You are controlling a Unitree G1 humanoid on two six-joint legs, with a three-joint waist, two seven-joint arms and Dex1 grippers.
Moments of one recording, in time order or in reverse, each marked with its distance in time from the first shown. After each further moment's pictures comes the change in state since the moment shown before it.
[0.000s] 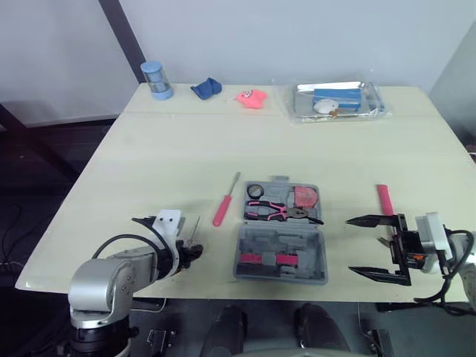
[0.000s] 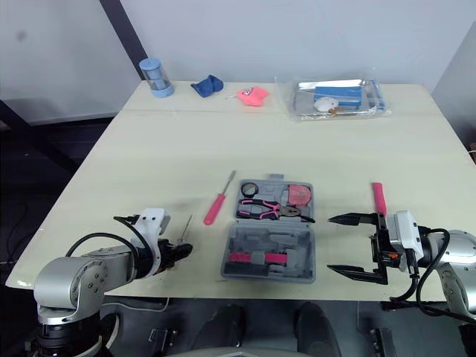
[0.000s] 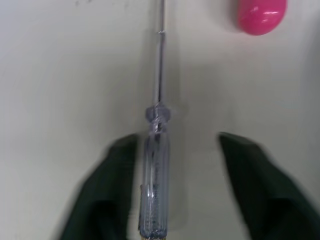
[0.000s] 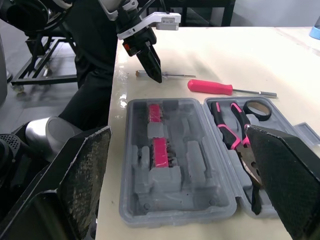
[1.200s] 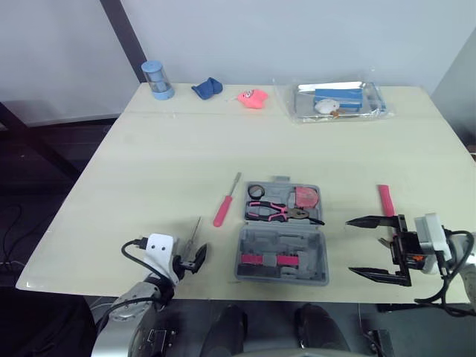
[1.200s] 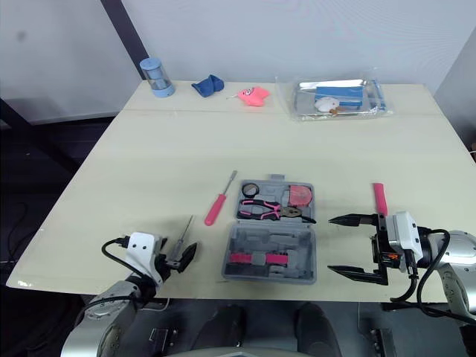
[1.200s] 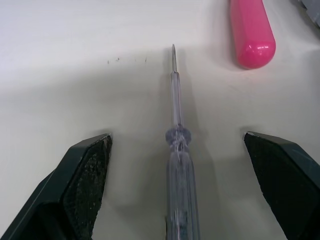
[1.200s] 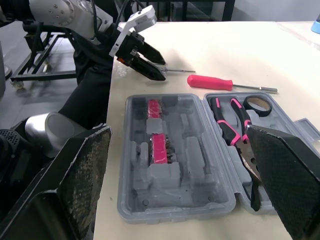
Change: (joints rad) left arm 0.437 -0.104 -0.114 0.221 0.177 -1.167 -0.100; right arm 0.000 -0.009 0.001 0.000 -0.013 -0.002 -0.004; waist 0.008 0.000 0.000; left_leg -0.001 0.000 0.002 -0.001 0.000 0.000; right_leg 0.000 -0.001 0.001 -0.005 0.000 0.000
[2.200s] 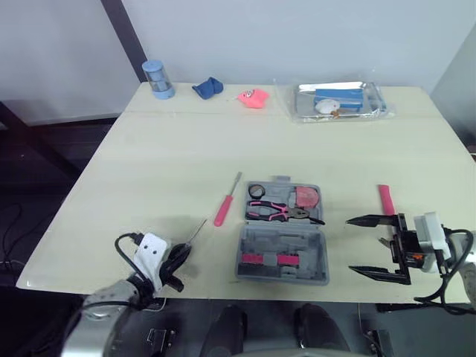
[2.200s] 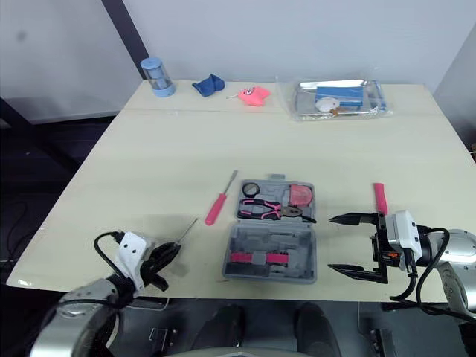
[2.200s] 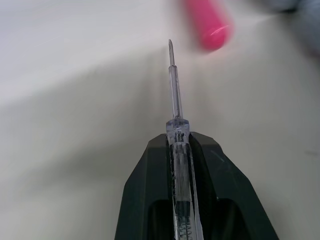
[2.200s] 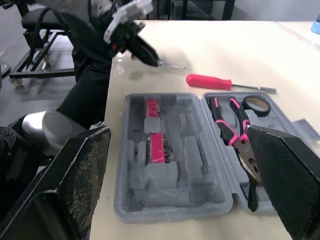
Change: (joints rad) left arm -0.030 0.299 0.024 0.042 -0.041 -0.133 -0.349; right arm -0.015 0.008 0.000 0.013 -0.011 -0.006 0.004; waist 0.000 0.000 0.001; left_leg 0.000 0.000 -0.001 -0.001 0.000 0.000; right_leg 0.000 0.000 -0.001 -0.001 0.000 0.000
